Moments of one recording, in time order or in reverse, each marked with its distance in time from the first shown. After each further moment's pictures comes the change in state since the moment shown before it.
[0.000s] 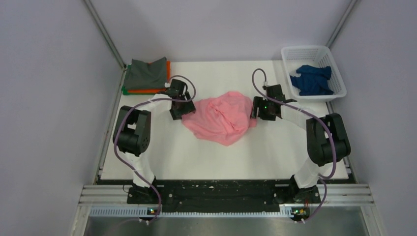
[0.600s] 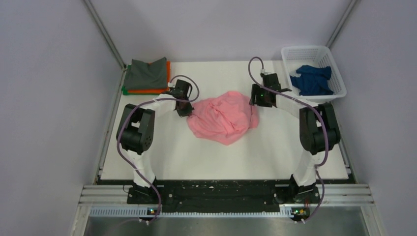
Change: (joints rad) left arm -0.040 0.055 0.041 0.033 -0.066 -0.039; right arm 0.000 0.134 0.229 0.013 0.092 -0.033
